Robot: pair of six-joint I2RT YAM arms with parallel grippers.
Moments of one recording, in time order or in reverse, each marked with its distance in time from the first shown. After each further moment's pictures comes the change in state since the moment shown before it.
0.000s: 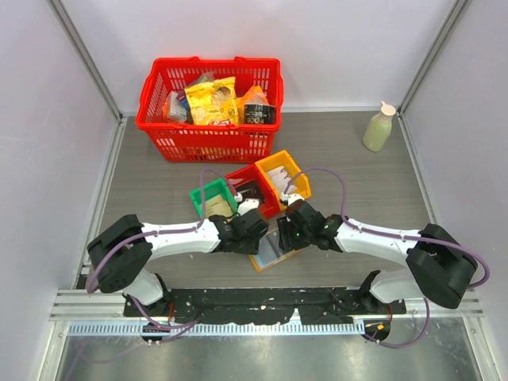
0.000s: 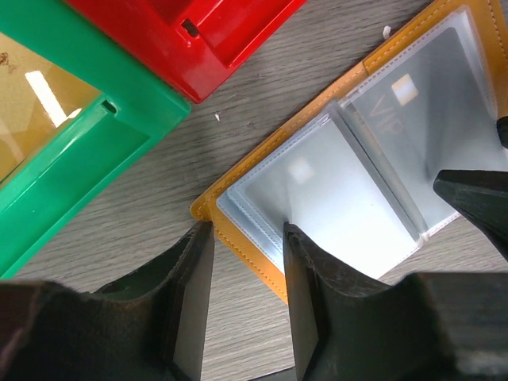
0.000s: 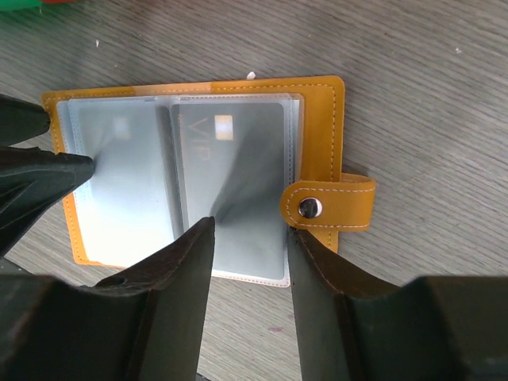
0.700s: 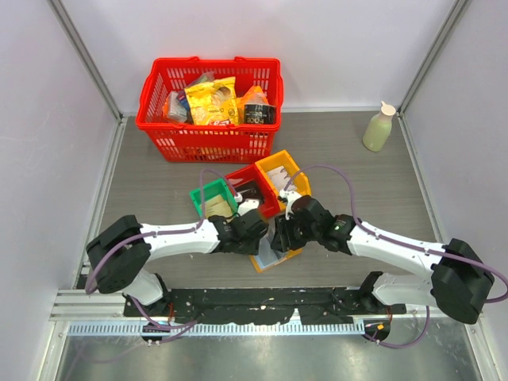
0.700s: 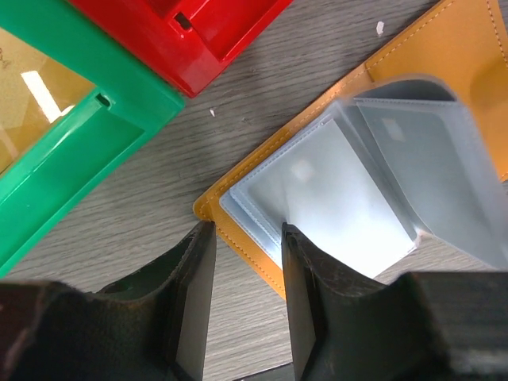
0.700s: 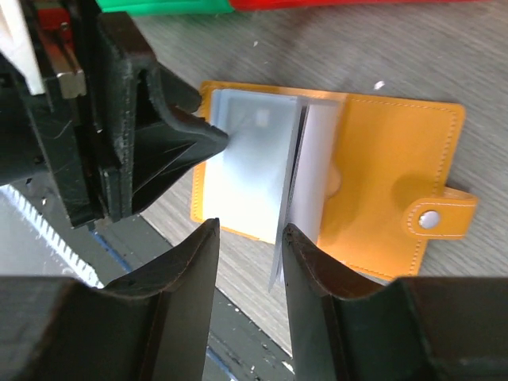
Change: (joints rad) left arm -0.006 -0.004 0.004 -0.007 0.002 -0.003; right arm 0.004 -0.147 0.025 -0.022 -0.186 0.015
